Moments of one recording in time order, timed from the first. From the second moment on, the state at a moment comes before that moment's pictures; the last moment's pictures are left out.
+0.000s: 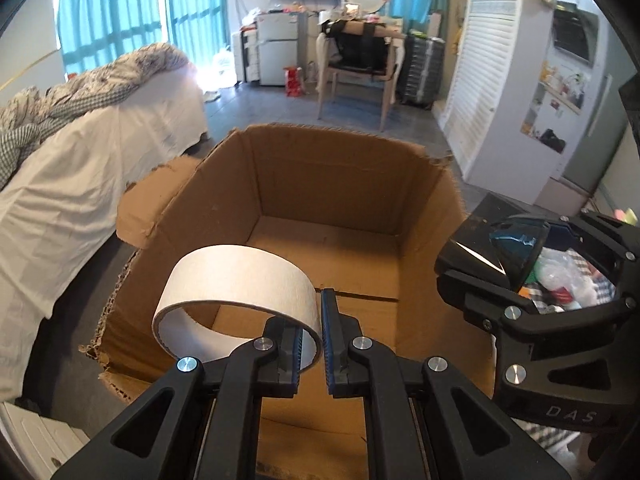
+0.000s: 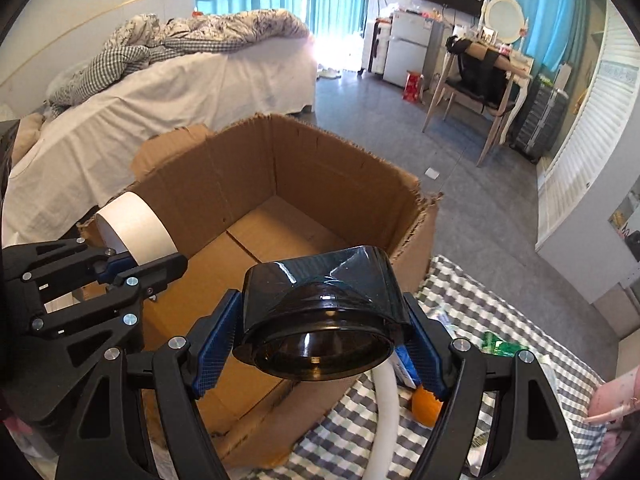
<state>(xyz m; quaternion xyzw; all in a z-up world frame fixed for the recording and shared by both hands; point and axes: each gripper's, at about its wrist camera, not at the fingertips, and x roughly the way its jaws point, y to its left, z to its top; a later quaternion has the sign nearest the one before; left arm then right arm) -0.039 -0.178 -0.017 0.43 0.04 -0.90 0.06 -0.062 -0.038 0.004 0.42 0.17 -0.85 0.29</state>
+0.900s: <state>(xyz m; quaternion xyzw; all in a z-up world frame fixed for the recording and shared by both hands) -0.028 -0.186 -0.001 0.42 0.04 -0.90 0.11 -0.064 -0.008 0.030 0.38 0.13 -0.88 0.27</state>
